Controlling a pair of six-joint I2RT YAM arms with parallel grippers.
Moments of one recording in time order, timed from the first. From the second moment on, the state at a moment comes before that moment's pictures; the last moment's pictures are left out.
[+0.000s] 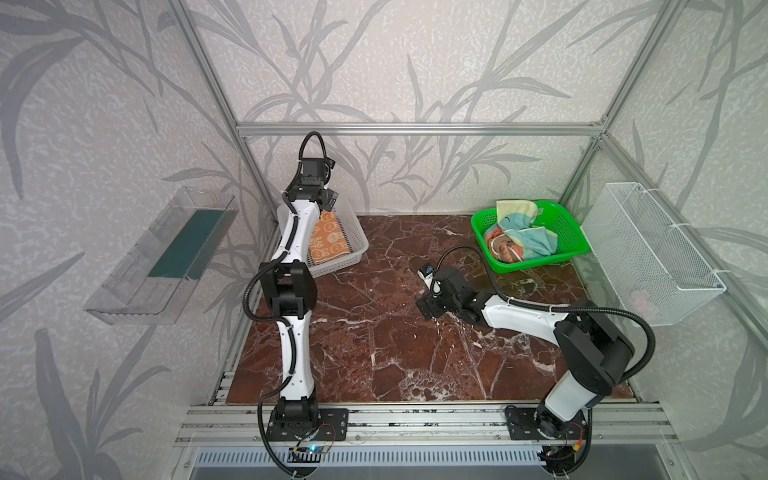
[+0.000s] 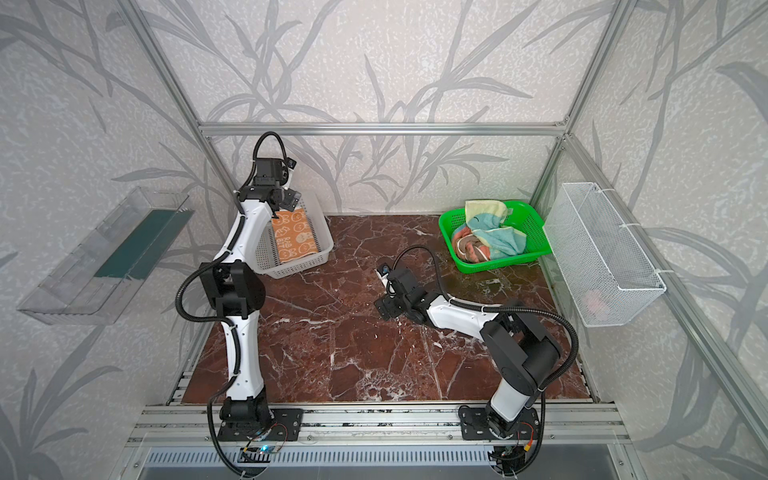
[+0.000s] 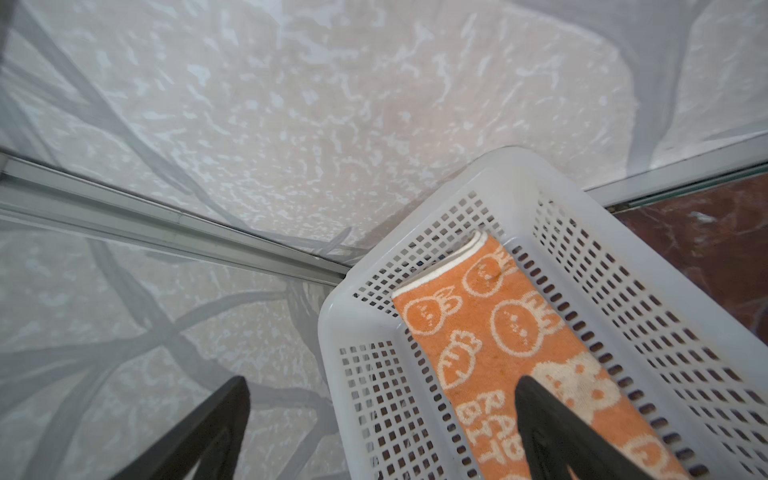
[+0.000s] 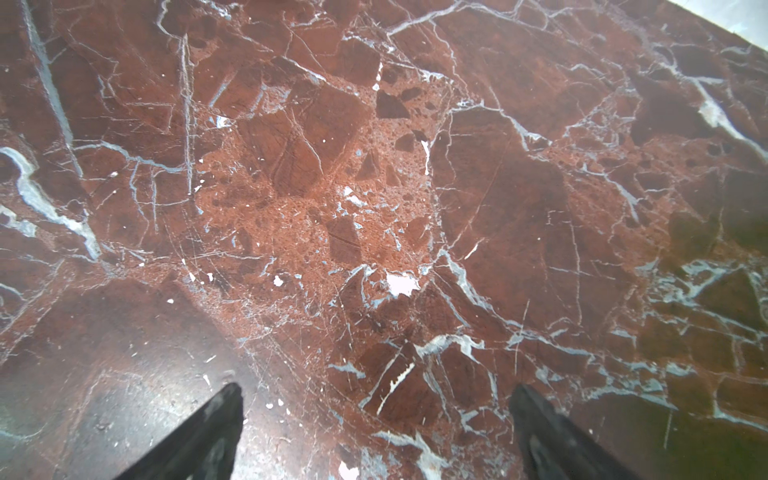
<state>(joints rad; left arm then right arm) 0.00 2.30 2.40 -0.74 -0.33 0.51 0.74 1.67 0.94 -0.04 0.08 0.04</state>
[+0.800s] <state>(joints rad) 0.00 2.43 2.32 -1.23 -0.16 0.71 0.75 1.63 0.91 -0.04 0.07 0.04</state>
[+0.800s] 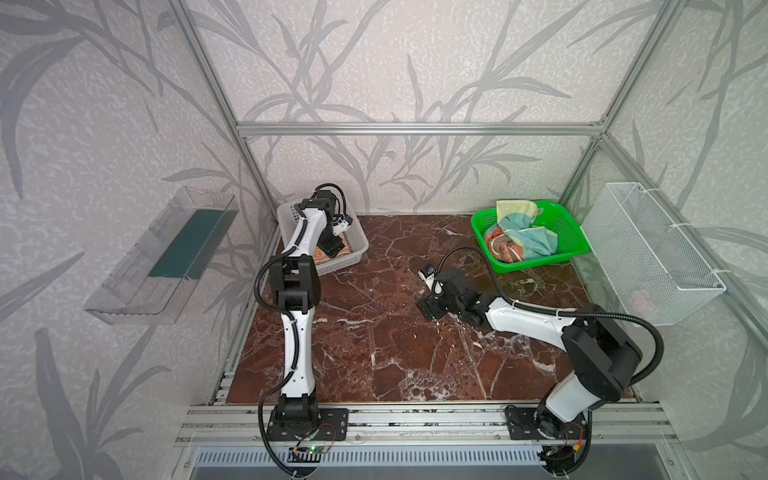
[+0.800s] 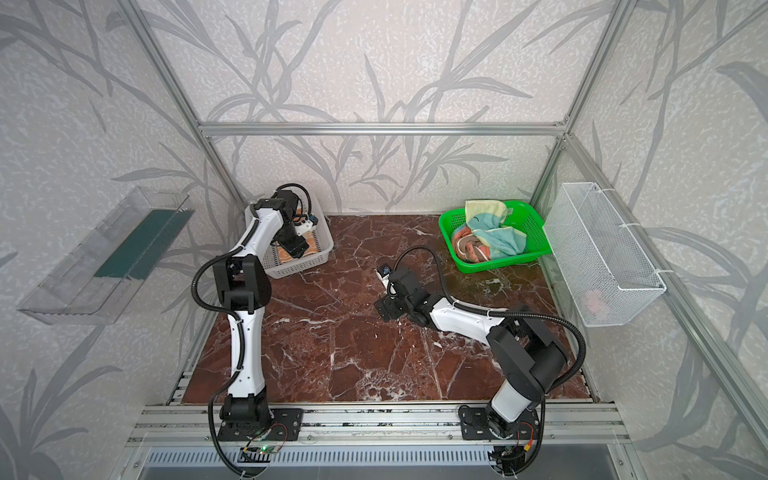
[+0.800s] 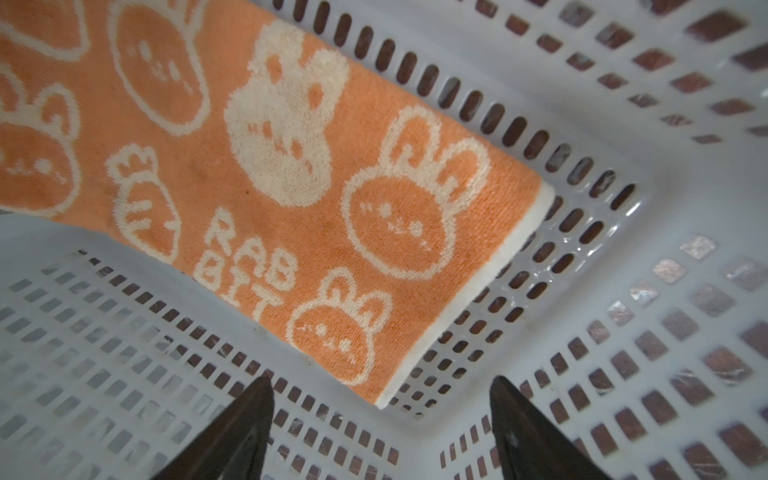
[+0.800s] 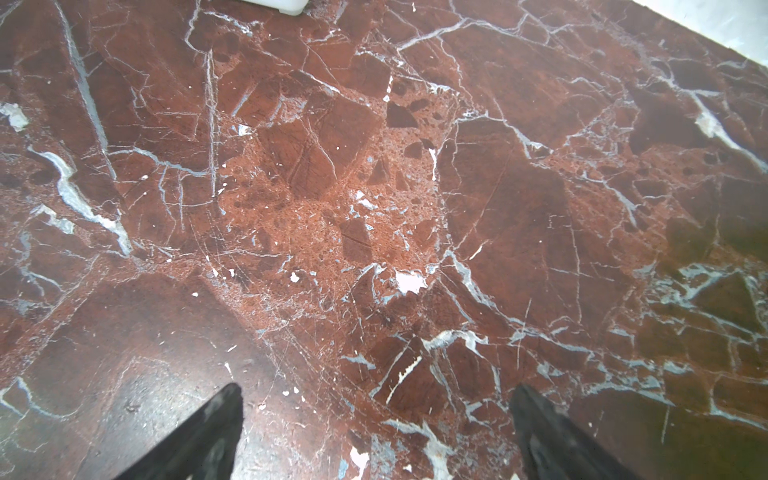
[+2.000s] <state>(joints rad) -0.01 2.52 2.31 -1.22 -0.16 0.72 0.77 1.64 0.95 -0.06 0.07 0.03</state>
